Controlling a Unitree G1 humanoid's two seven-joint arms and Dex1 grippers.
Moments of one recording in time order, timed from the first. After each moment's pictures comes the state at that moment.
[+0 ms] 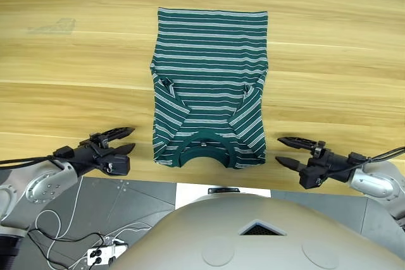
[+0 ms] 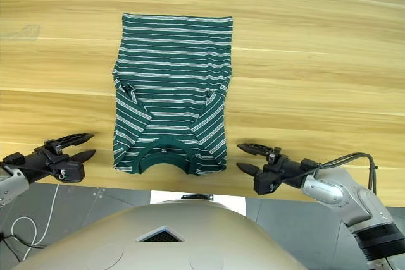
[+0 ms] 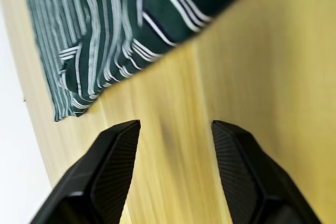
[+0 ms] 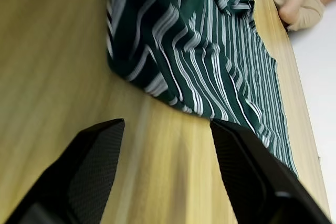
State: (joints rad) left arm 0.67 1.10 0.15 -0.16 0.51 -0.62 -0.49; right arm 0.44 -0.95 0.25 -0.14 -0.40 -0.76 0.45
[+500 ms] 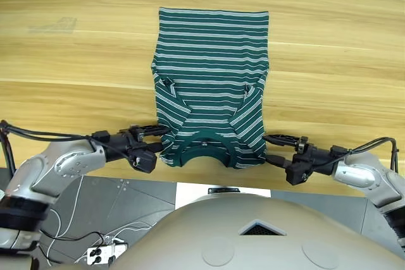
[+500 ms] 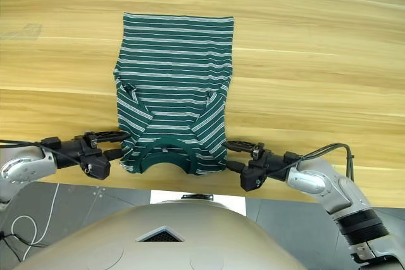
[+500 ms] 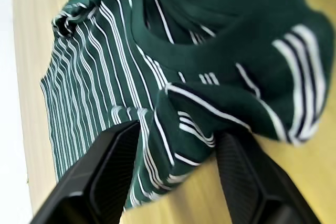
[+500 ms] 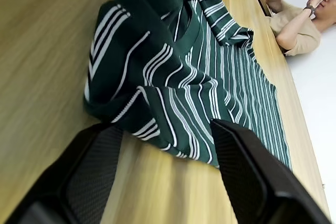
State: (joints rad) left arm 0.24 1.02 -0.22 -0.05 0.39 -0.76 -0.66; right arm 0.30 -0.87 0.35 -0.10 -0.40 -0.77 0.50
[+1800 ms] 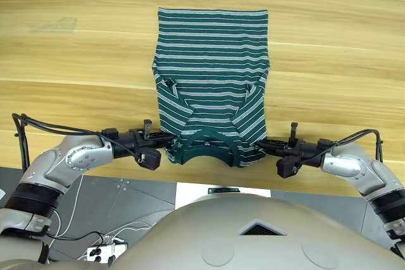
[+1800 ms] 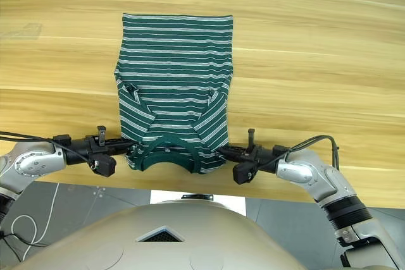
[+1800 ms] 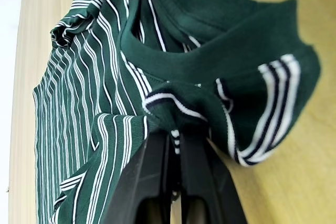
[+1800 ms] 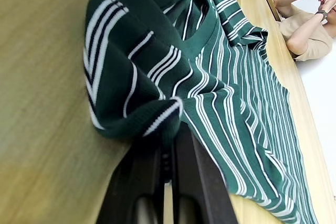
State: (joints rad) left arm 0.19 1.01 -0.31 0.09 0.33 -0.83 -0.62; right arm 0.19 -0.80 0.40 0.01 -0.42 -0.79 0.53
